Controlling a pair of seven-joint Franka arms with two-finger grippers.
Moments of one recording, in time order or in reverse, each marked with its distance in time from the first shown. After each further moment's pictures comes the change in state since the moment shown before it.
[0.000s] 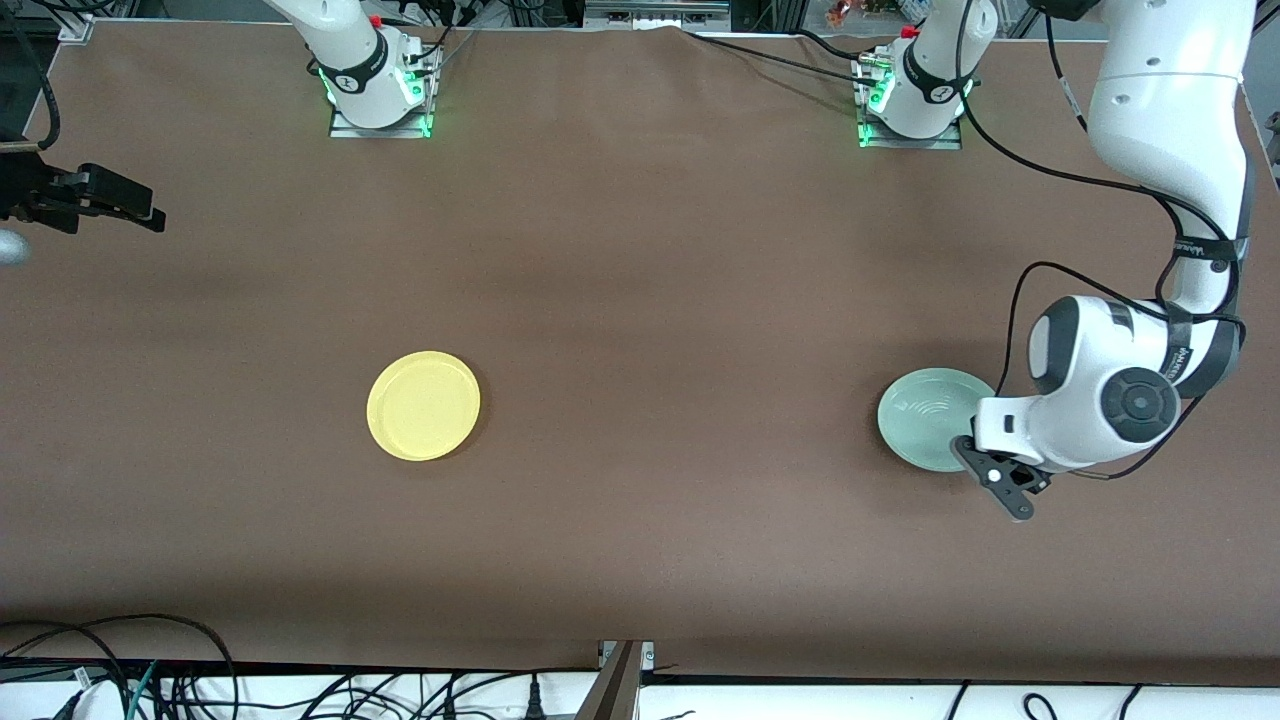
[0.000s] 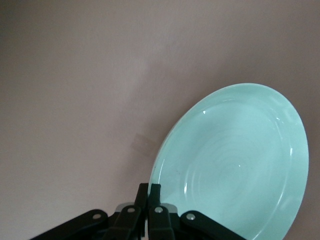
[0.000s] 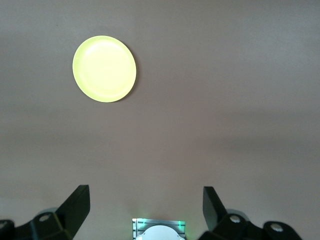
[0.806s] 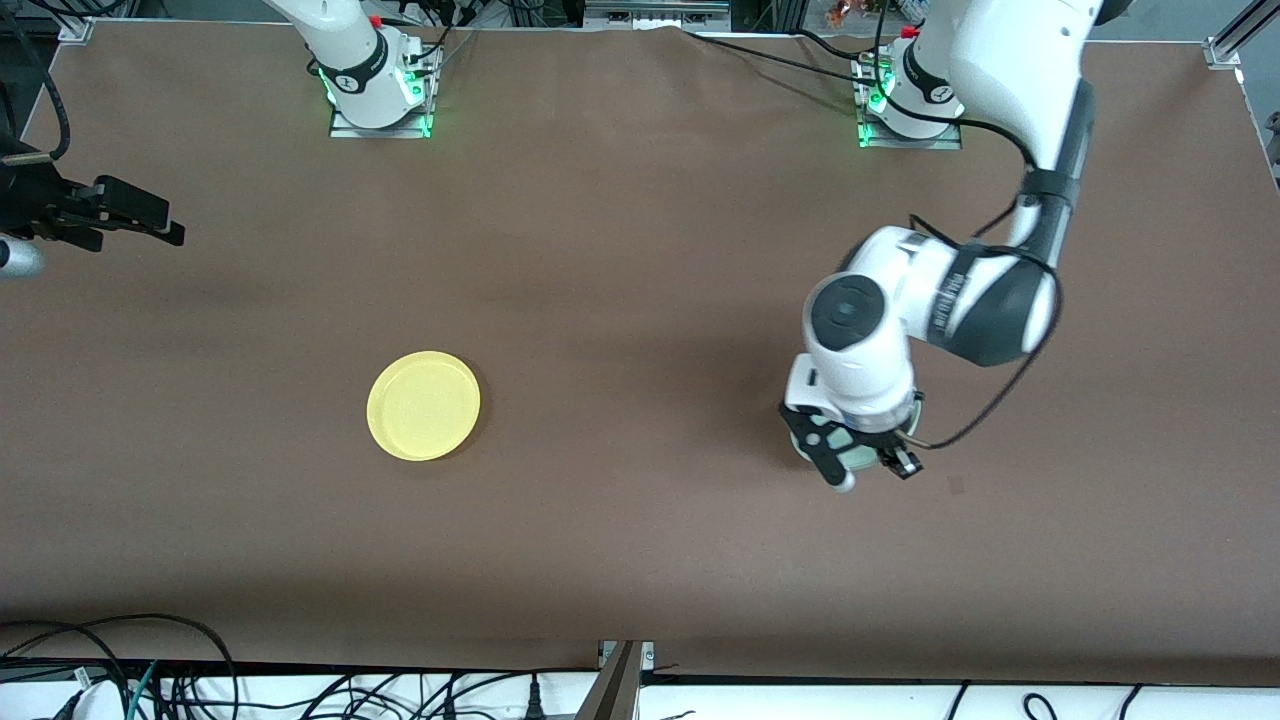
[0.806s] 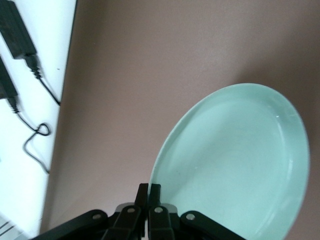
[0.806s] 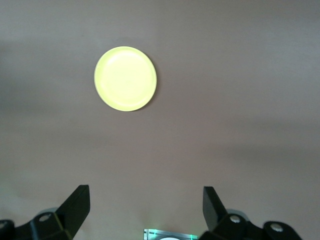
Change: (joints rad) left arm -0.382 0.003 0.021 0.137 0.392 -0.155 -0.386; right arm 0.001 0.019 0.003 0.000 0.086 0.044 -0.042
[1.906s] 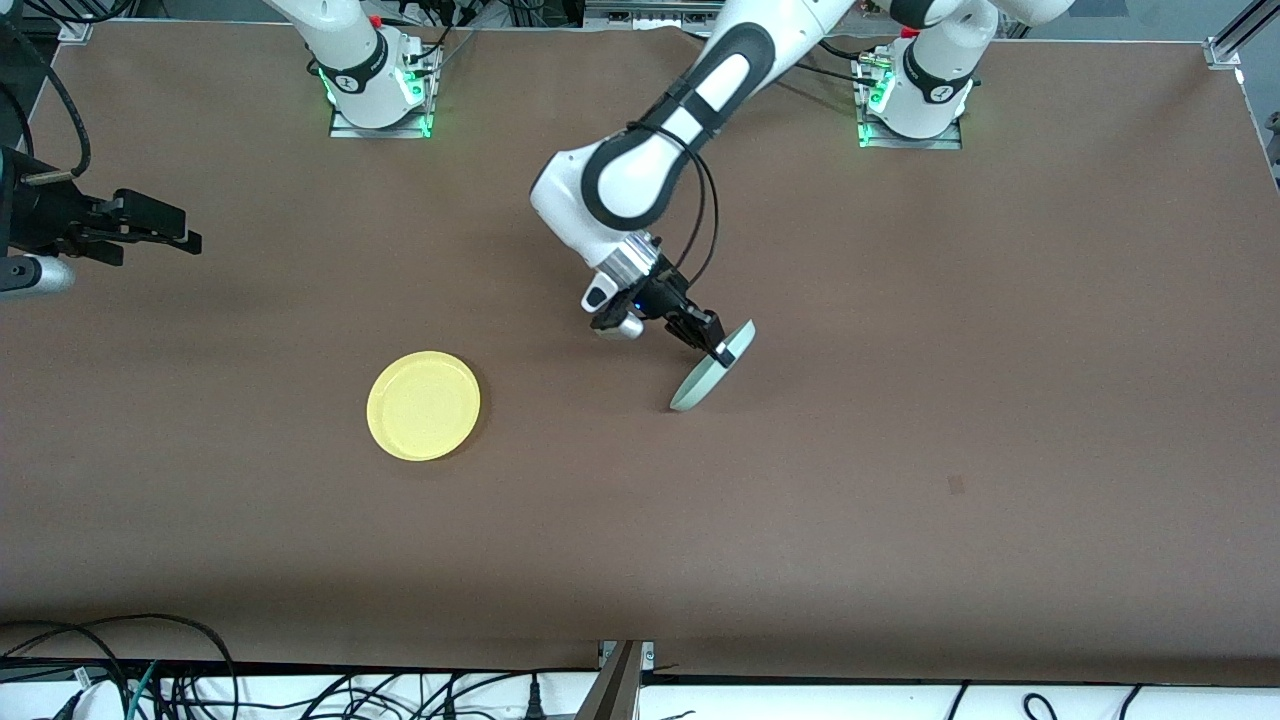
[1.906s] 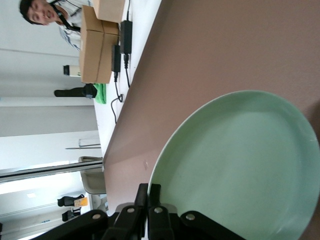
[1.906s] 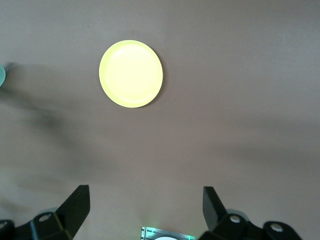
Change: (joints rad) left arm -0.545 0.179 0.043 0.002 0.407 -0.322 -1.049; right arm -0.001 0.032 -0.001 -0.001 0.009 0.000 -0.035
